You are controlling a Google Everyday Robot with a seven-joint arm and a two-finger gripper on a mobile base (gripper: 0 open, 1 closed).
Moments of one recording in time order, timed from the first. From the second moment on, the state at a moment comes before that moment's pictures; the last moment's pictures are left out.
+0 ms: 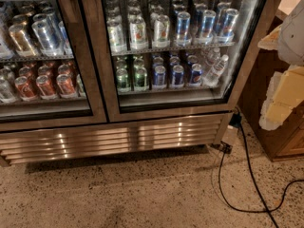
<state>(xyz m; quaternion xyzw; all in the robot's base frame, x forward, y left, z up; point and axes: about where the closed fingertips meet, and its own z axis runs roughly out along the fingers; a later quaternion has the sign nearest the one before) 0.438 -0.217 0.976 -0.60 0.78 -0.03 0.16</state>
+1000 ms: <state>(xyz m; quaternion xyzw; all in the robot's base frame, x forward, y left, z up) 0.438 -0.217 0.976 -0.60 0.78 -0.03 0.16</state>
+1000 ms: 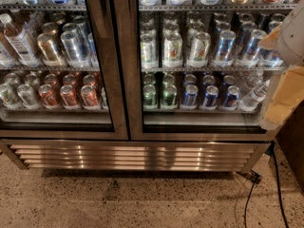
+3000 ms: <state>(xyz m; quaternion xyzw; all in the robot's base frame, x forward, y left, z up) 0.498 -0.170 0.884 -0.64 0.70 0.23 0.23</state>
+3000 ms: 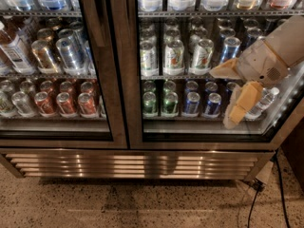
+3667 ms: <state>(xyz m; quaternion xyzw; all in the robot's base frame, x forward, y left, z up) 0.496 -0.165 0.884 -0.64 0.68 0.27 0.24</state>
